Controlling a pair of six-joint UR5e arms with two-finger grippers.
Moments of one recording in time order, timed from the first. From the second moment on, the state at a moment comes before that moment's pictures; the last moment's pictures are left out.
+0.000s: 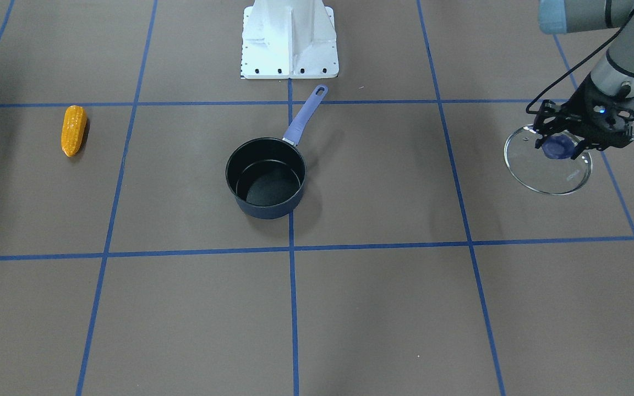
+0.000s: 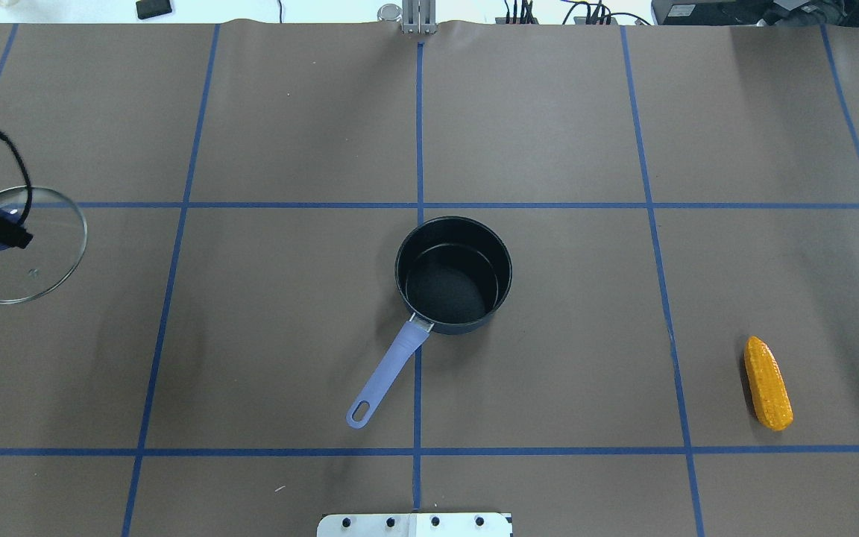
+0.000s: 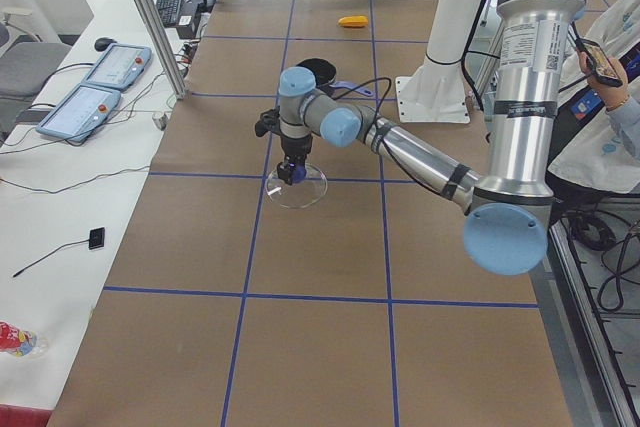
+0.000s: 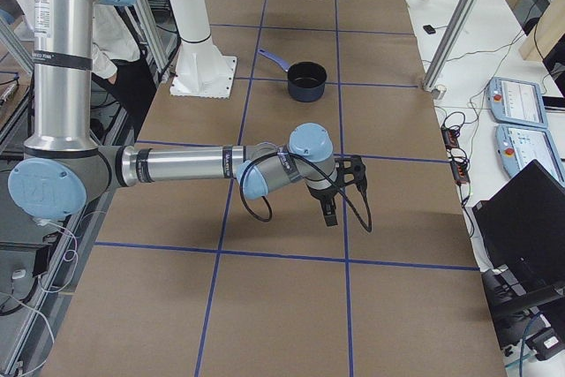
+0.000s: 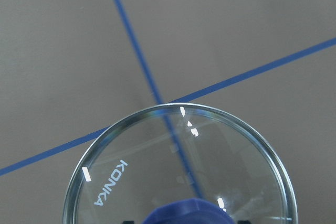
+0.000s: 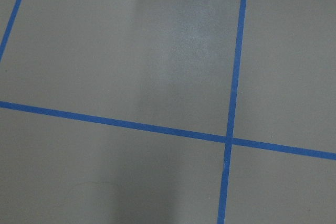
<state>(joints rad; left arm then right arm) -1.06 -1.53 -1.99 -1.72 -2.16 -0.25 1.47 -1.66 1.74 -1.18 2.34 0.25</state>
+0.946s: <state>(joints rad) -1.05 -1.34 -1.61 -2.44 -2.19 -0.41 1.46 -1.66 1.74 -1.18 2.34 0.25</state>
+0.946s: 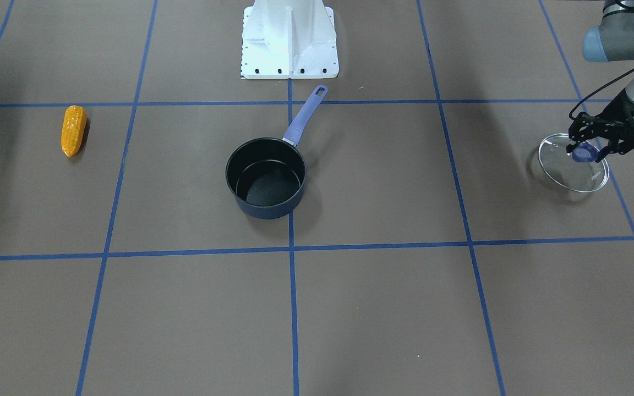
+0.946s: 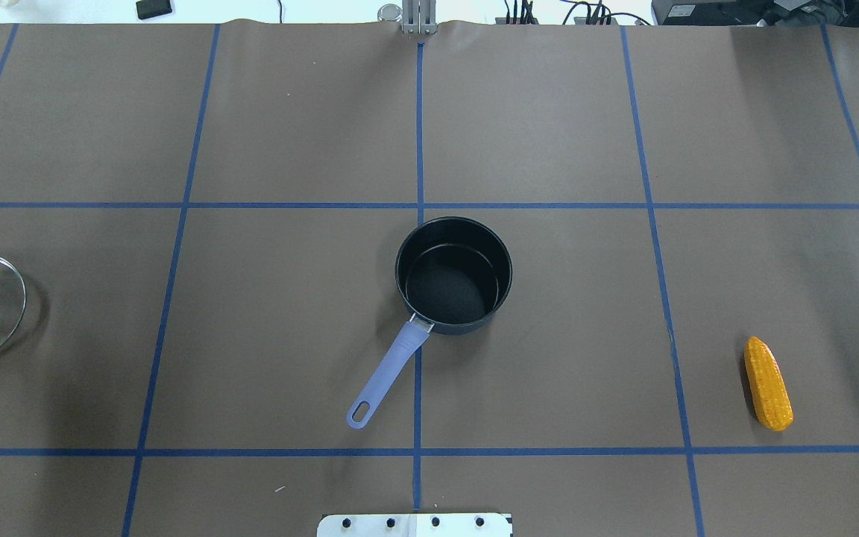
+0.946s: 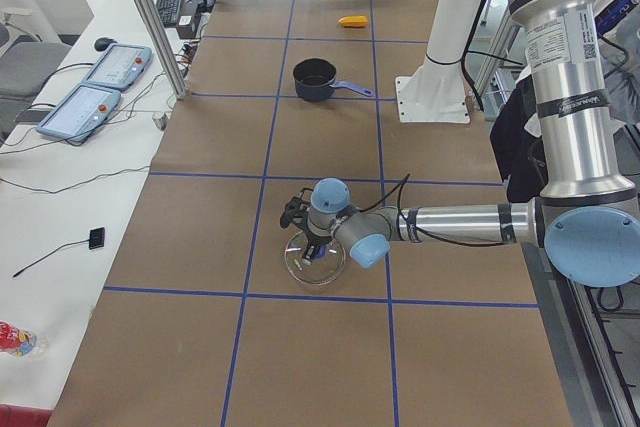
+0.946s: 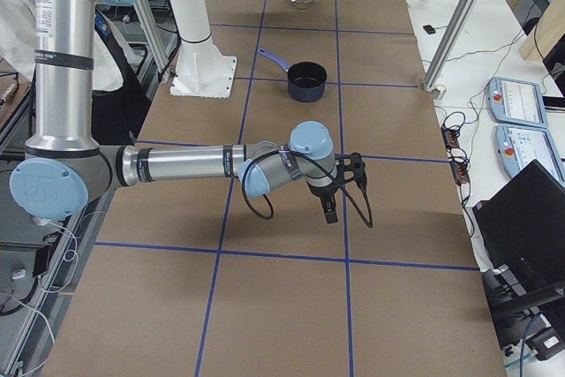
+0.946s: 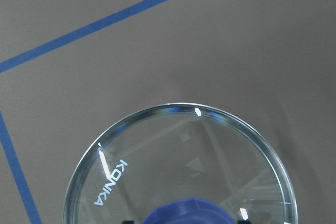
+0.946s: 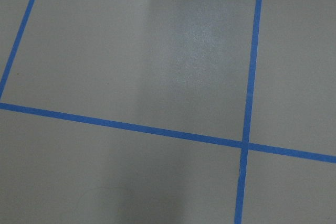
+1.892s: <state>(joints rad) -1.07 -1.41 -1.66 -2.32 -2.29 -0.41 1.43 -1.70 1.76 -1.15 2.35 0.30</state>
